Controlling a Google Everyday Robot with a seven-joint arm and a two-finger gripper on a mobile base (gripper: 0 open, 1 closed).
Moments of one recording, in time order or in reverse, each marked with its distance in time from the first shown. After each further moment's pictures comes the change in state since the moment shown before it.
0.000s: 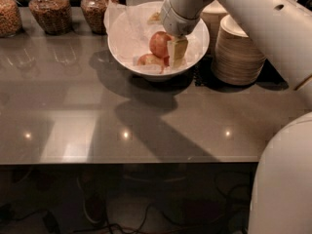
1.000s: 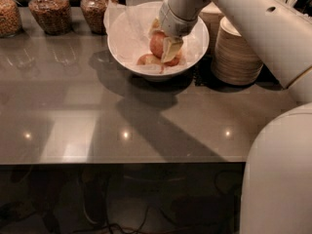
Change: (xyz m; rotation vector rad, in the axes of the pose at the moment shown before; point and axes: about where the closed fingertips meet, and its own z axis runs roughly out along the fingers) arm 0.002 -0.003 0.011 -0.012 -0.012 -0.012
